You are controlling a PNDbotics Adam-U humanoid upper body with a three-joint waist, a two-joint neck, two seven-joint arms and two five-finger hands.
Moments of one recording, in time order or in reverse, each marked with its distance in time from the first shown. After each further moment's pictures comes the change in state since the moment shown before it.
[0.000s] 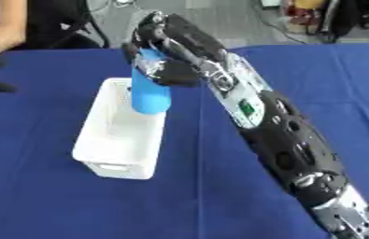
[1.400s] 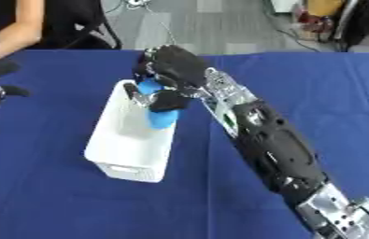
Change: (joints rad) left arm -0.016 -0.009 -0.027 0.008 0.017 0.000 -0.031; right arm -0.010 0.052 0.002 0.175 0.302 -0.095 -0.157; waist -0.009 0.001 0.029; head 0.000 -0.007
